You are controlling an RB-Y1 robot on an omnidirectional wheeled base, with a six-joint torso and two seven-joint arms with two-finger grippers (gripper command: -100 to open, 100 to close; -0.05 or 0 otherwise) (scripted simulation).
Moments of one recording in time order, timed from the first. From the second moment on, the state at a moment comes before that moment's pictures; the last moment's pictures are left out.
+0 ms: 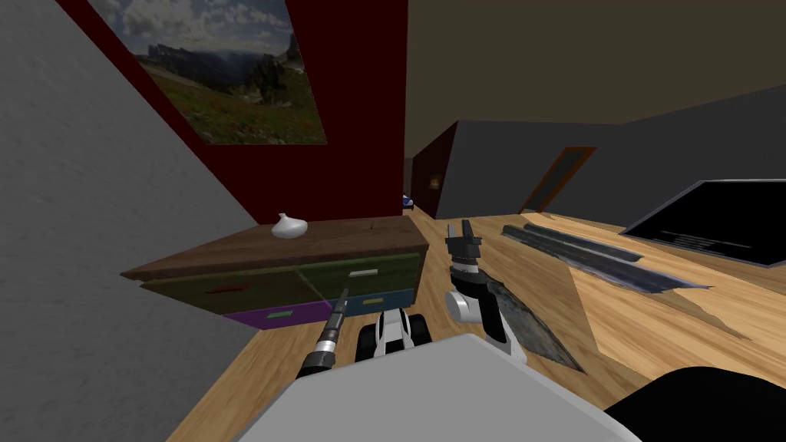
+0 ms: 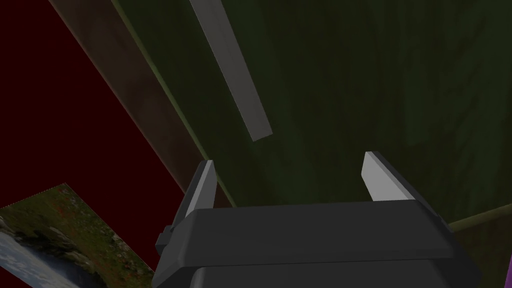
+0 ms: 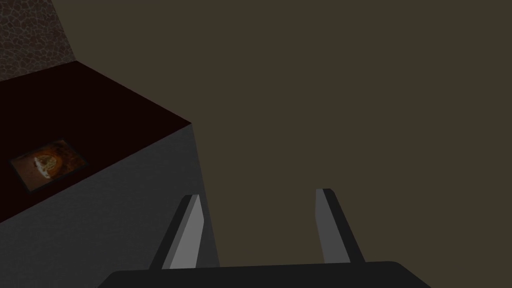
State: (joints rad) left arm 0.73 0.14 -0.16 -1.85 -0.30 -0.33 0.06; right arm 0.45 0.05 -0.01 -2.33 -0.07 -0.50 -0.01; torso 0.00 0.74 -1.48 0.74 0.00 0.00
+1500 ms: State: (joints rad) left arm 0.79 0.04 -0.18 -1.94 -0.31 -0.29 0.08; right arm 0.45 0.05 -0.01 -2.33 -0.07 -0.50 -0.01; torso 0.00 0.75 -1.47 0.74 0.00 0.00
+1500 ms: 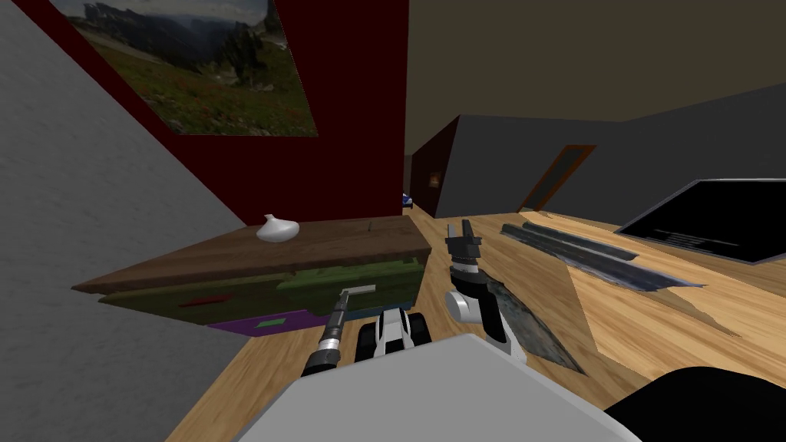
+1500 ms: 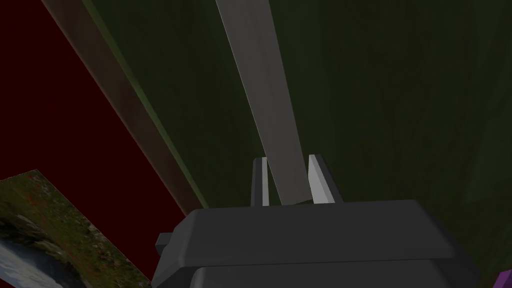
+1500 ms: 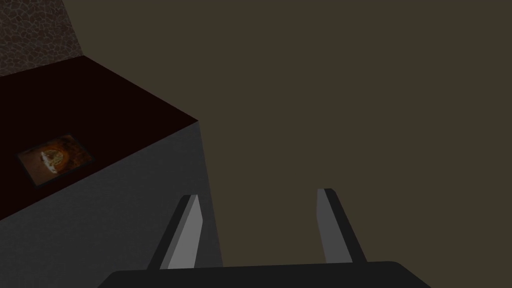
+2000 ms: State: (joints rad) left arm 0.82 0.04 -0.19 -1.95 -0.31 -0.30 0.08; right arm 0.45 0.05 -0.01 -2.33 -0.07 -0.50 -0.01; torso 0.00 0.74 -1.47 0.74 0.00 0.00
